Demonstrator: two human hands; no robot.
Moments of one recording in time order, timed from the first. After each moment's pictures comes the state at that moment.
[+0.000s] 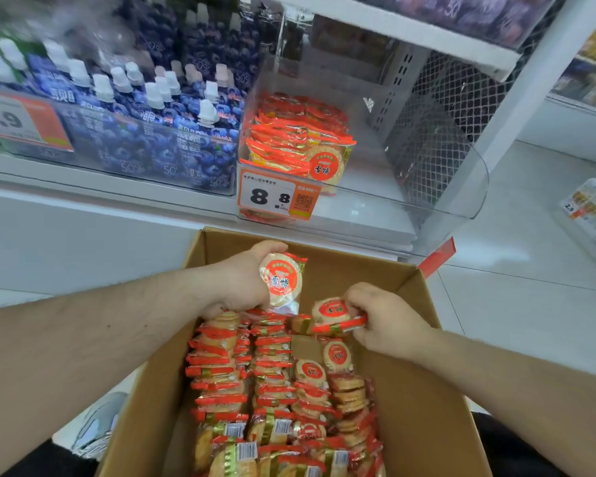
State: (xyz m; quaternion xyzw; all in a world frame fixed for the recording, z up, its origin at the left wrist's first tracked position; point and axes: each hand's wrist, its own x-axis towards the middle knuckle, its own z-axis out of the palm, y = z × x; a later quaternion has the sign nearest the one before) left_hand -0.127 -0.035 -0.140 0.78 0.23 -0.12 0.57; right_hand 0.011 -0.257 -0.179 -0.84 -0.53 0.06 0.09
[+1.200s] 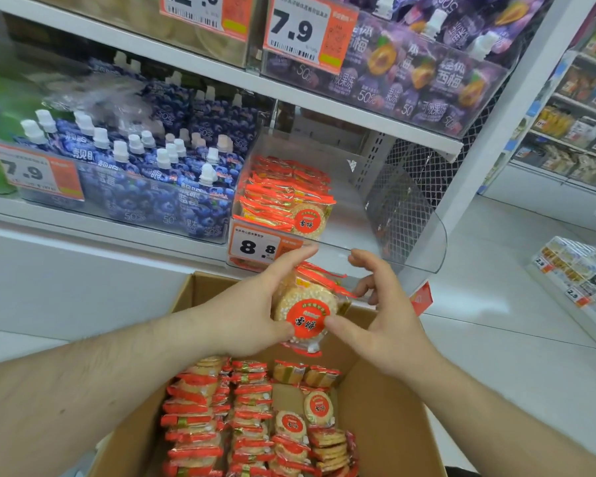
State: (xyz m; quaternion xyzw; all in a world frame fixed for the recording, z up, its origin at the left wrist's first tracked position) left_hand -0.146 -0.060 -0.081 0.85 0.01 0.06 0.52; right_hand -0.033 -0.240 -0.082 -0.82 -0.43 -0.02 0.38
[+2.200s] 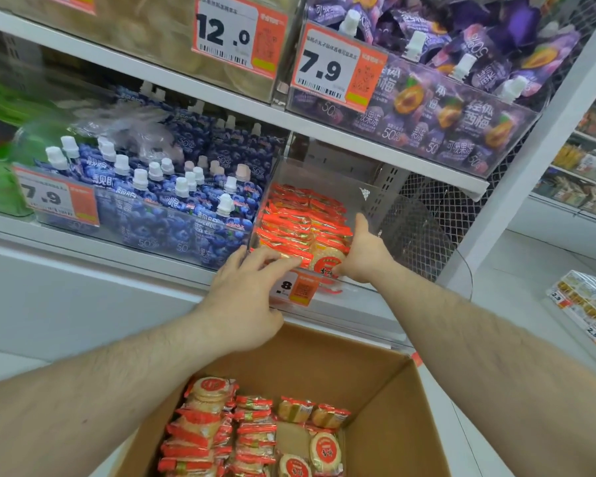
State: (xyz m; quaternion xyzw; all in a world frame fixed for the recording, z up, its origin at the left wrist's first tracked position) left_hand -0.118 -0.014 -0.084 0.93 0.15 0.16 0.28; right_hand 0.093 -0.111 -0.050 -0.95 -0.27 0.05 0.16
